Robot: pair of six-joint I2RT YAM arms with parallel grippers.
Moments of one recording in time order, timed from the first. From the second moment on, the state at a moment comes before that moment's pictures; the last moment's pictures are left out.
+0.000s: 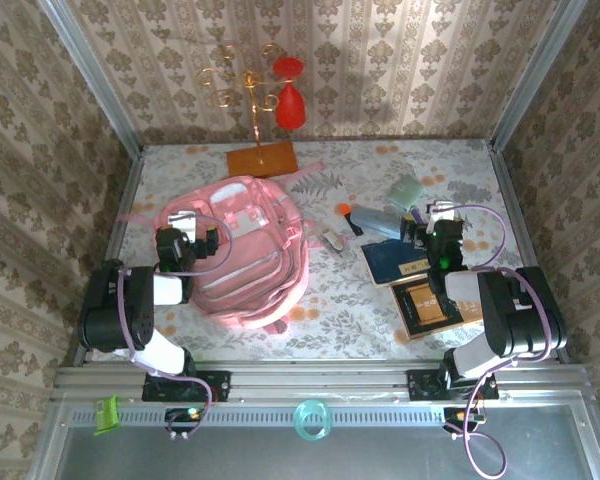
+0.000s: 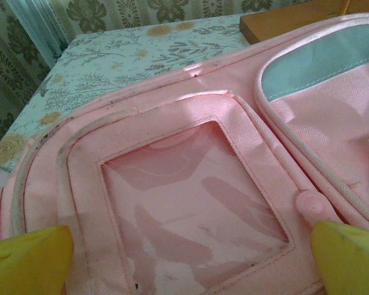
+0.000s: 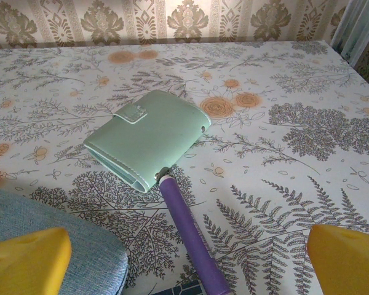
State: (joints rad) left arm -0.02 1.56 0.38 0.81 -0.02 0.12; right arm 0.04 1.51 0.42 0.74 0.19 0.04
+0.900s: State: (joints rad) left arm 0.02 1.15 0.60 -0.02 -0.07 -0.42; right arm 0.21 1.09 0.60 0.22 0.08 0.40
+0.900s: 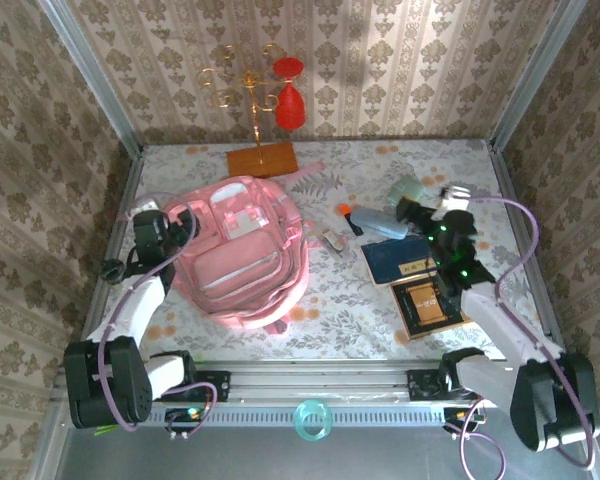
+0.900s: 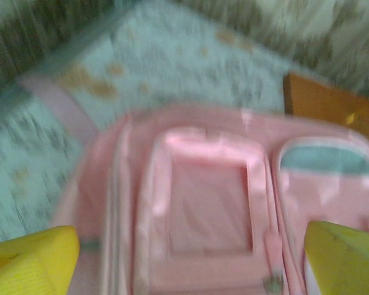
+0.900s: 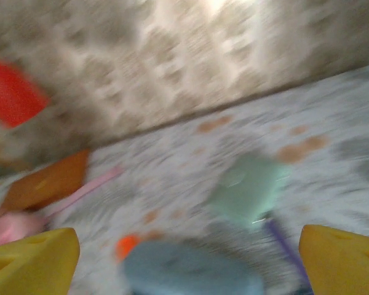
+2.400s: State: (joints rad) left arm -0.23 1.97 1.34 -0.17 0.19 -0.50; right arm 0.65 1.84 0.93 0.25 -0.22 0.69
